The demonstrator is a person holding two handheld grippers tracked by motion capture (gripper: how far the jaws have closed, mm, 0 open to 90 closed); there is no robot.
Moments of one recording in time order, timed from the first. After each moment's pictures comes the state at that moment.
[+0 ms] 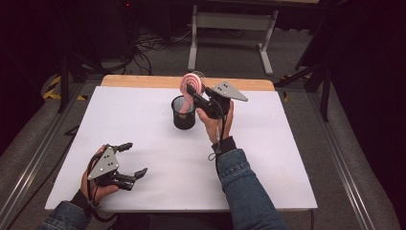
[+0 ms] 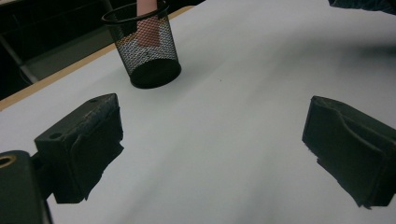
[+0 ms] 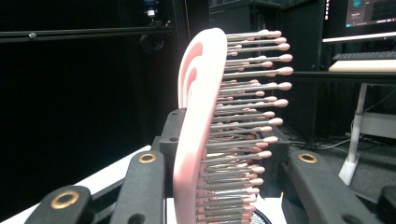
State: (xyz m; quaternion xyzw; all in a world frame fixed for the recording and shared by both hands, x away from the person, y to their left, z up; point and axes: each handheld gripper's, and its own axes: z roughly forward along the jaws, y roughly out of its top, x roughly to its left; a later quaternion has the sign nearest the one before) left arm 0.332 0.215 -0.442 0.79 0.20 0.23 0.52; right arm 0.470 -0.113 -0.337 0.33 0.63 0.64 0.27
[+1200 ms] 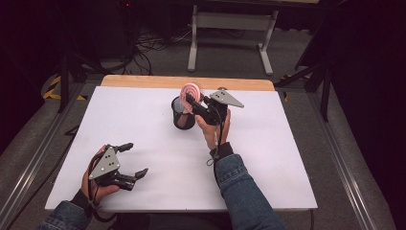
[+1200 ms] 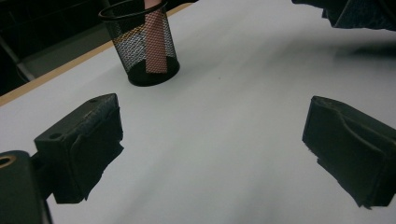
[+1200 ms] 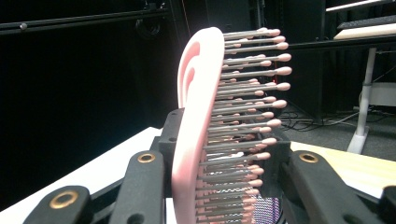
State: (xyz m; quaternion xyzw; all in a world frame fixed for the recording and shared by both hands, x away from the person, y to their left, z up) left arm 0.333 0.214 -0.443 0.80 0.20 0.23 0.52; right arm 0.474 -0.112 -0.371 0.36 0.64 0.63 0.24
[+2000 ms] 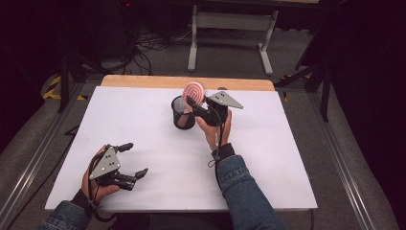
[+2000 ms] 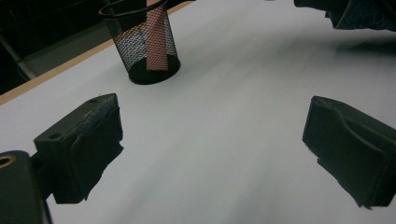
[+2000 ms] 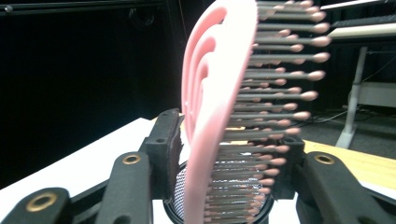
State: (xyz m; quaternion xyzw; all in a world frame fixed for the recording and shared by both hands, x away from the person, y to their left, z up) left arm 0.333 0.214 -0.444 0.80 0.20 0.23 0.52; right arm 0.477 -0.115 -0.379 0.36 0.65 0.62 0.25
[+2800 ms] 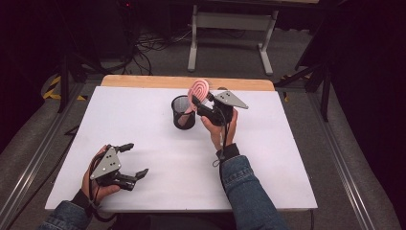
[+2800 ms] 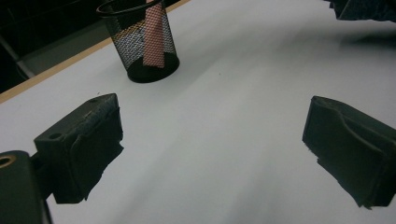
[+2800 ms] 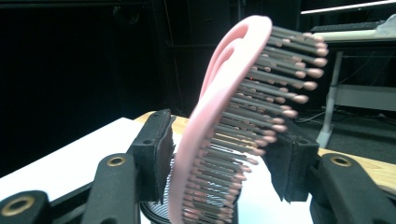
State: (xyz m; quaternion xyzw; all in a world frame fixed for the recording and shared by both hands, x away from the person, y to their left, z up) left arm 0.334 0.213 -0.444 0.80 0.20 0.23 0.51; right arm 0.476 -0.129 -0.375 0.37 0.65 0.60 0.28
